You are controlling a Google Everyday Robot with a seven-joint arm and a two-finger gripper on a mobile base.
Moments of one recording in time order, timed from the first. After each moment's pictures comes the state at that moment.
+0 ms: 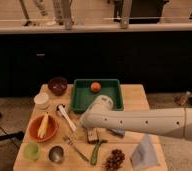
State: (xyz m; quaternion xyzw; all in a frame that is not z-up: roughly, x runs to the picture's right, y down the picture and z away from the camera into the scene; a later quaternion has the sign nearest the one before) arm -0.072 0.197 0.766 -0.27 -0.12 0.31 0.90
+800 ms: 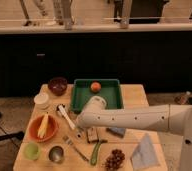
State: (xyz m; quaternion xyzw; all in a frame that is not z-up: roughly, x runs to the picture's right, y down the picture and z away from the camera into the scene) arm -0.098 0.215 0.798 -0.30 -0.12 0.28 0.90
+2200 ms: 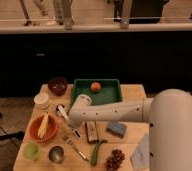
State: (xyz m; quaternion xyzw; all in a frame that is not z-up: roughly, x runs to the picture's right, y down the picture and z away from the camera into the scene) arm -0.141 0.228 0.849 -0.32 -0.09 0.27 0.90
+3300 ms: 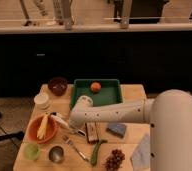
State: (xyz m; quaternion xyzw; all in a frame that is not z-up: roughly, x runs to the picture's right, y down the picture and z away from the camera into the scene) arm -0.124 0.233 0.841 -0.32 -0.07 0.26 0.91
